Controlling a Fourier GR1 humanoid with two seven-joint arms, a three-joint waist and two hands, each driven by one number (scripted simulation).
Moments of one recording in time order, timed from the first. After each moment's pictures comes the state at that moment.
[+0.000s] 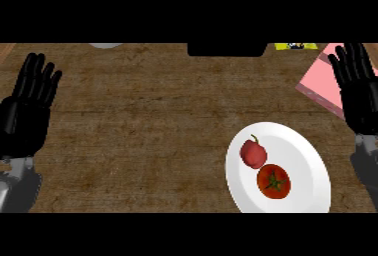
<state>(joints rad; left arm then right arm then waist) -0.21 0.39 0.01 -1.66 0.34 0.21 0.06 -0.35 -0.50 0.07 -1.46 -0.42 -0.21 -0.09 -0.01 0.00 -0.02</state>
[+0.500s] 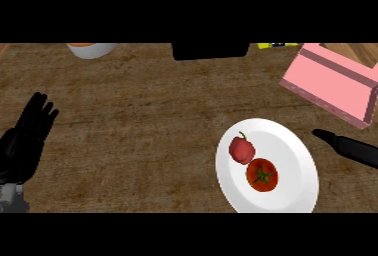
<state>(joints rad) -0.03 0.42 0.03 -1.60 0.38 0.16 0.14 -0.05 -0.55 0.03 -1.78 -0.12 -0.57 -0.12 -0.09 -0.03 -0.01</state>
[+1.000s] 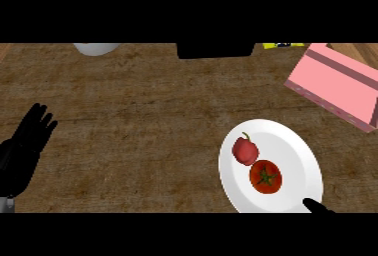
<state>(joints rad) 0.05 0.44 0.04 -1.64 0.42 0.11 0.17 0.41 -0.55 0.22 -2.12 0.33 -0.77 -0.20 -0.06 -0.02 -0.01</state>
